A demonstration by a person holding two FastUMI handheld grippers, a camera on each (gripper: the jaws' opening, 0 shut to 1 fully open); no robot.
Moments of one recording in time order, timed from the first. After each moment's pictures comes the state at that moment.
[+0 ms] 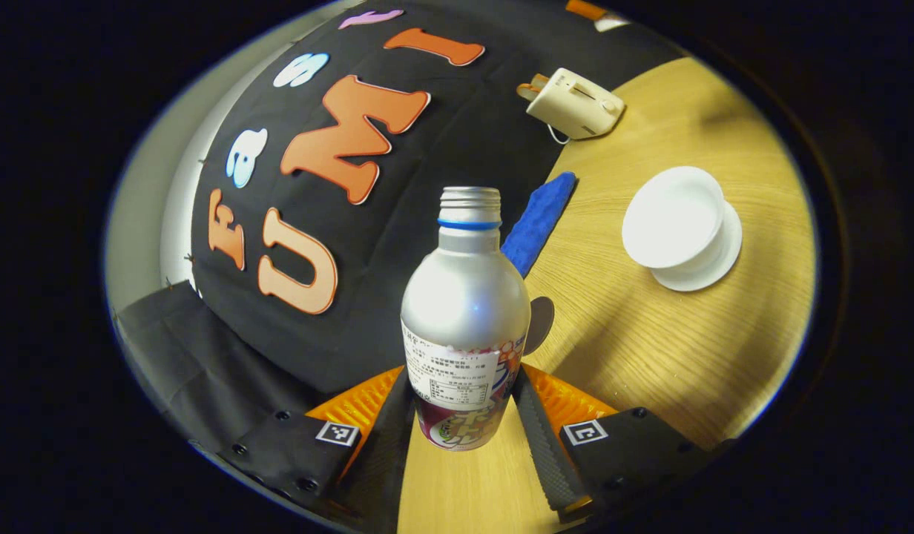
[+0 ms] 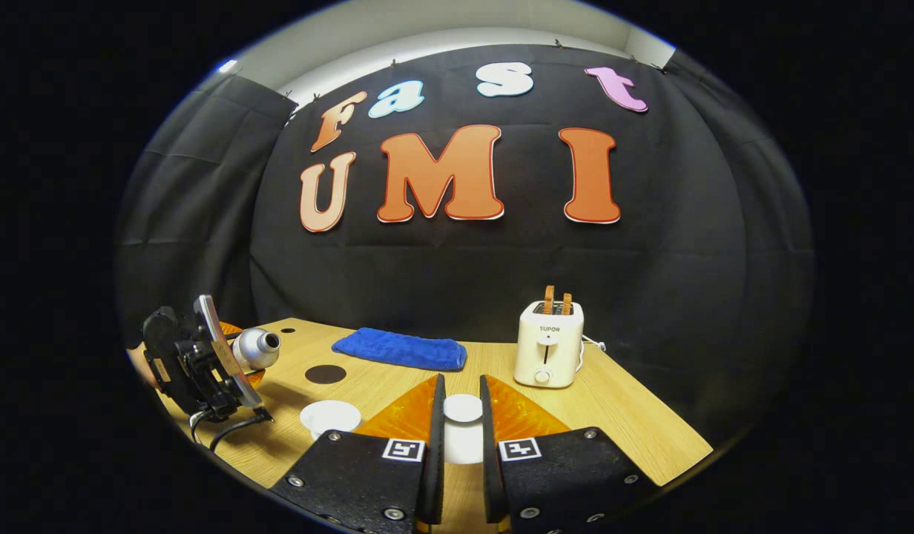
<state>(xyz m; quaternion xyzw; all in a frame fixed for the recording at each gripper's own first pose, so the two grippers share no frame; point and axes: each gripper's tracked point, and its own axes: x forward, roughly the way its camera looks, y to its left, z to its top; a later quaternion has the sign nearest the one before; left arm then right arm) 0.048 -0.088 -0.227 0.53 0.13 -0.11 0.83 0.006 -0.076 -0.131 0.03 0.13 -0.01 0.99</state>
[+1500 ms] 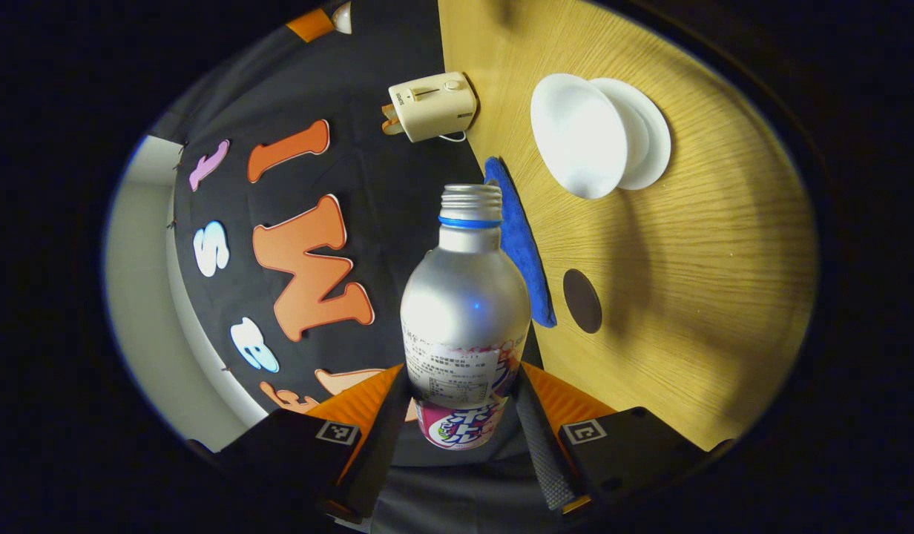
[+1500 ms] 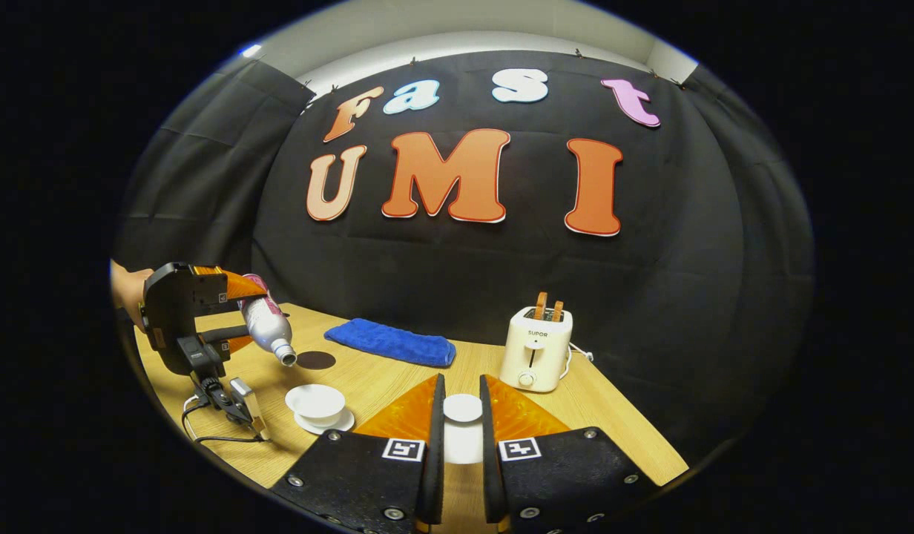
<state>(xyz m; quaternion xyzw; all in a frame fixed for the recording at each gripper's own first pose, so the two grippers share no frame) 0.067 -0.121 -0.182 0.79 -0.02 -0.14 0.60 -0.007 -0.087 -0.127 -0.02 0.13 -0.01 0.99</state>
